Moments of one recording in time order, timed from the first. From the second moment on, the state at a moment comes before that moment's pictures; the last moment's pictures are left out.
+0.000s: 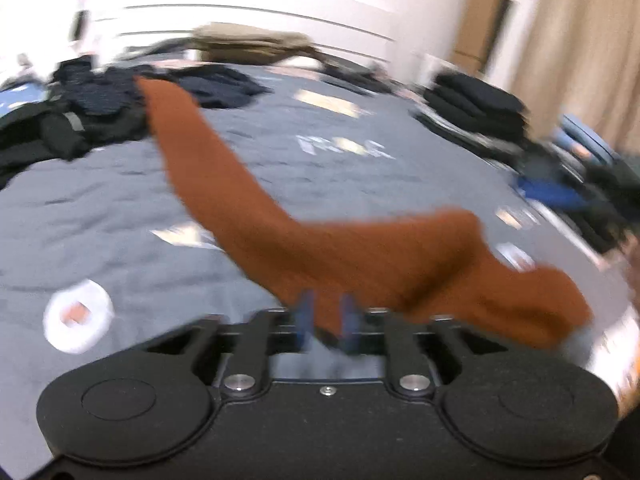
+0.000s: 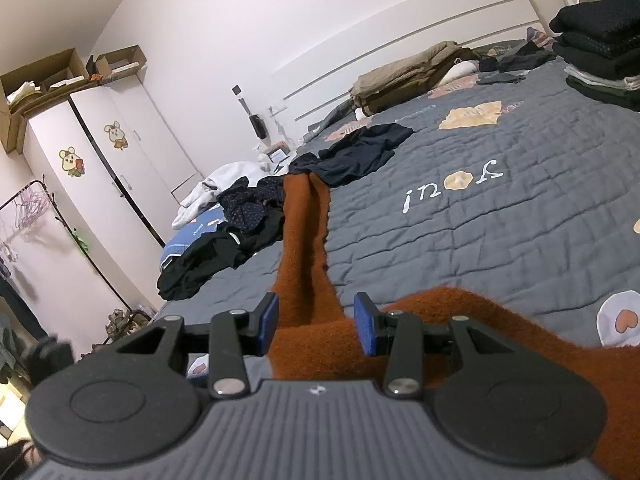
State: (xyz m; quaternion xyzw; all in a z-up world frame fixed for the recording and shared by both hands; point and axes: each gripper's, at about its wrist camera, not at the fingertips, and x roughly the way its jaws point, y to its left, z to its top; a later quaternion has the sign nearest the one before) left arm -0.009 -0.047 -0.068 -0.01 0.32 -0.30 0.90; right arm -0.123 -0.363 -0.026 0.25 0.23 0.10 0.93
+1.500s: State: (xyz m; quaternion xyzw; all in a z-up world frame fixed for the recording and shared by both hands) left arm -0.044 -0.109 -0.053 0.04 0.29 -0.41 0.86; right arm -0.129 -0.379 -0.020 0.28 0.21 0.10 0.93
